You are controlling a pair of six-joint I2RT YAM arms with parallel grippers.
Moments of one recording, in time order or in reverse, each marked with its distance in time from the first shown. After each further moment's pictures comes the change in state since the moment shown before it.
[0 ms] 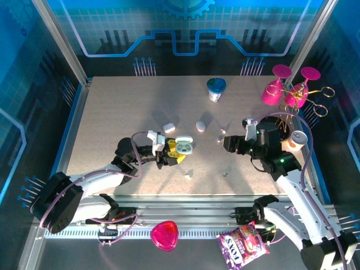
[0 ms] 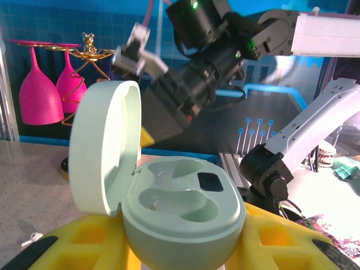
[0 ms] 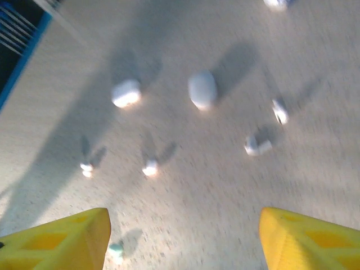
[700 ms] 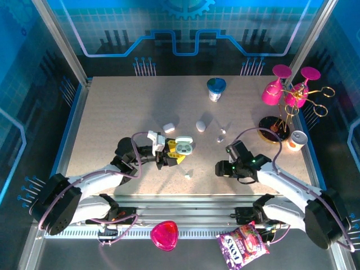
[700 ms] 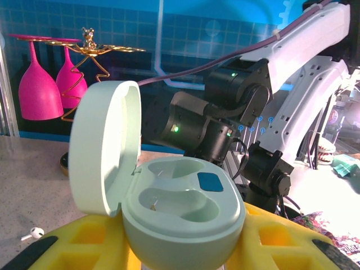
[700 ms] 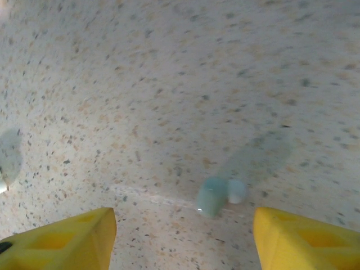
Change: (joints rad) left arm 0.000 -0.022 0.000 -0.043 0.000 0.006; right arm 0.278 0.275 -0.217 0.025 0.150 0.216
